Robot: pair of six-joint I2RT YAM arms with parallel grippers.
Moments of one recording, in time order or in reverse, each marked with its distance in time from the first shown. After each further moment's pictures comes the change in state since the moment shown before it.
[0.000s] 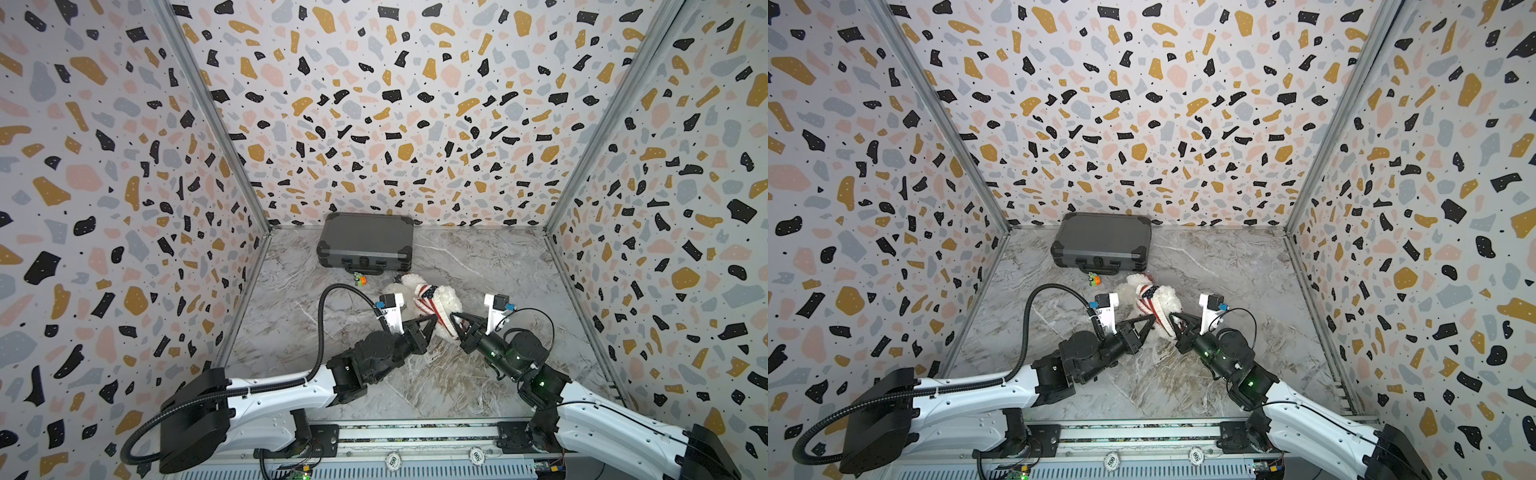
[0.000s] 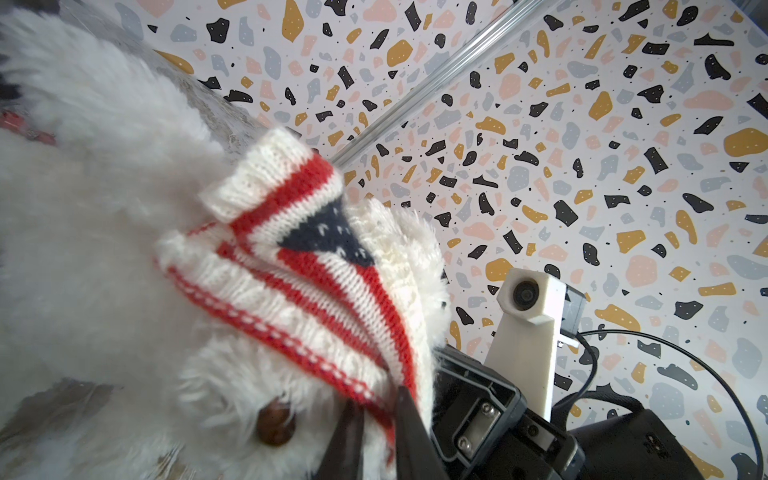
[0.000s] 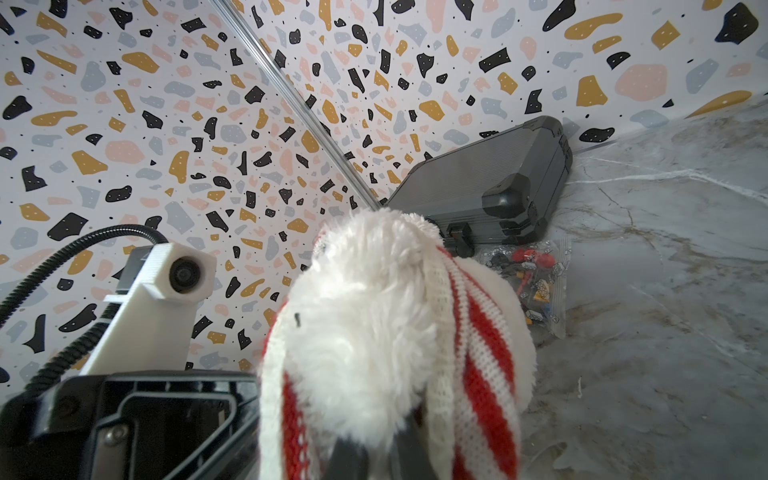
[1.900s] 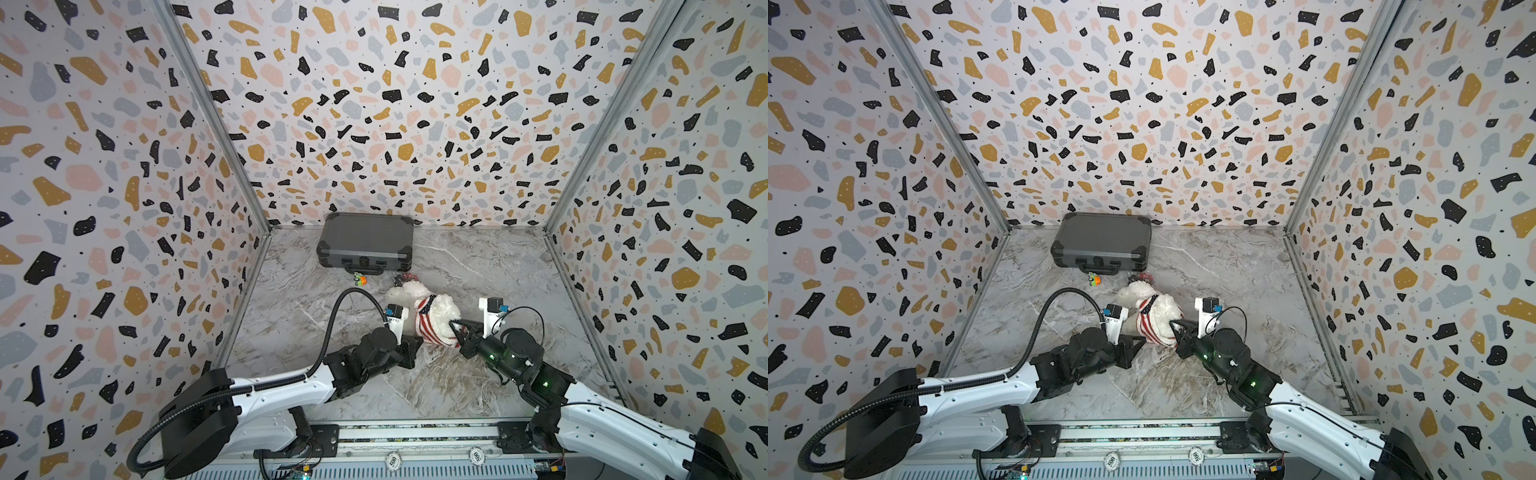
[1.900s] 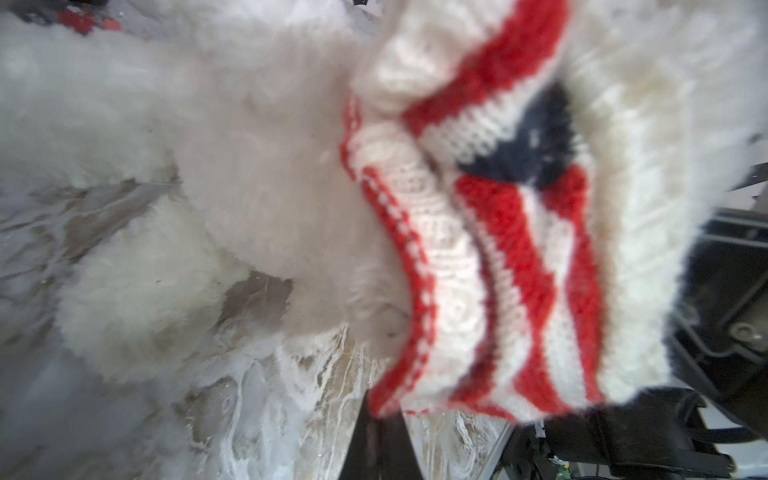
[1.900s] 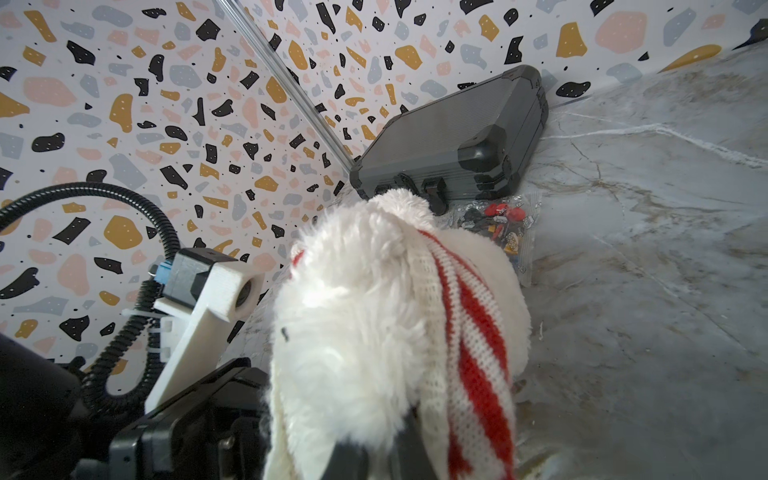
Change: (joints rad) left arm 0.108 0.000 -0.048 -0.303 0.225 0.226; right arm 0.010 -0.028 0.037 -0.213 0.012 -0.031
